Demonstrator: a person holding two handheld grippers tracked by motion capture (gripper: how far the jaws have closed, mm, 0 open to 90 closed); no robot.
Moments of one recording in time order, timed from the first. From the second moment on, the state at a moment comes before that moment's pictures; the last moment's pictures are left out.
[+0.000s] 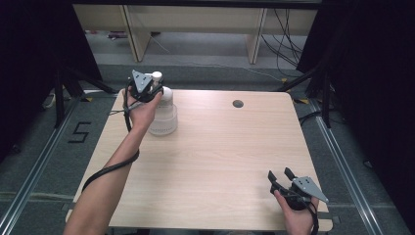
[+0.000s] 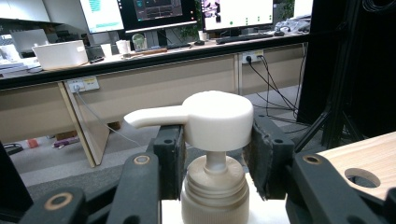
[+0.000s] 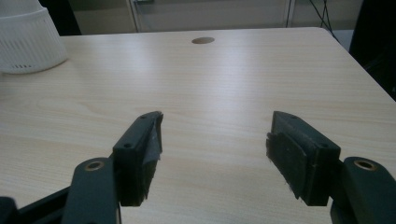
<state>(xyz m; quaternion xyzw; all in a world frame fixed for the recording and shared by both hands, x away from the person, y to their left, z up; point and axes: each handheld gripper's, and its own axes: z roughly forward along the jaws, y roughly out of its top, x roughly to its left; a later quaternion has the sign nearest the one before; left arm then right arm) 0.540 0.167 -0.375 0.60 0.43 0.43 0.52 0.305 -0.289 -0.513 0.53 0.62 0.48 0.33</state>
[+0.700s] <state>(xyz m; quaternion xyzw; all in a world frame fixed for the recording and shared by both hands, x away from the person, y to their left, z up) 0.538 0.175 -0.380 0.58 0.45 0.43 0.53 0.305 -0.288 -0.513 0.53 0.62 0.48 0.32</state>
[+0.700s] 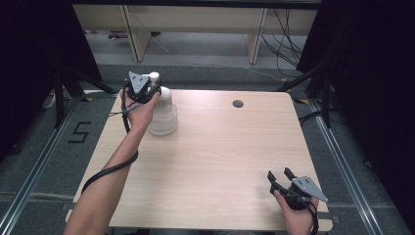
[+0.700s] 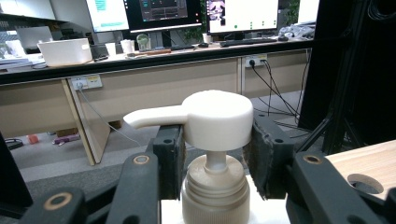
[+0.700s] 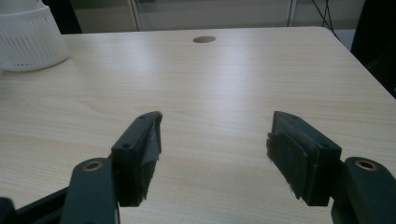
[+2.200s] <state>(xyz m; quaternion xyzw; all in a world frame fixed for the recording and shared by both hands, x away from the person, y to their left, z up) 0.495 0.186 -0.381 0.59 0.44 0.41 0.53 0.305 -0.288 -0.513 0.53 0.62 0.48 0.32</state>
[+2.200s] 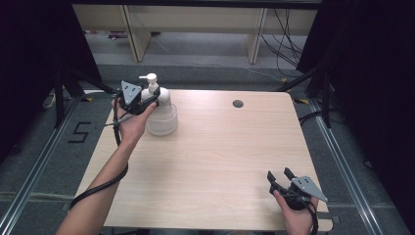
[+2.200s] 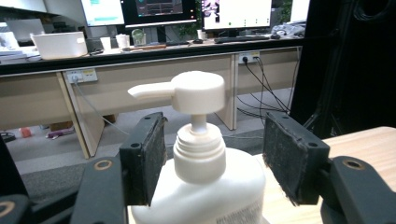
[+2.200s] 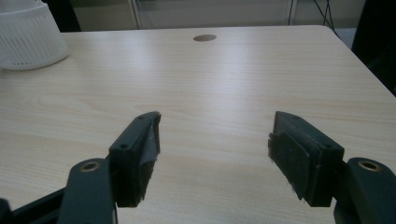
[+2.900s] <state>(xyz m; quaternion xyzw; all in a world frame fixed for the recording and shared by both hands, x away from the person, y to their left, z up) 0.436 0.209 -0.409 0.59 0.44 0.40 0.55 0.307 -0.289 -0.514 0.52 0.62 0.48 0.33</state>
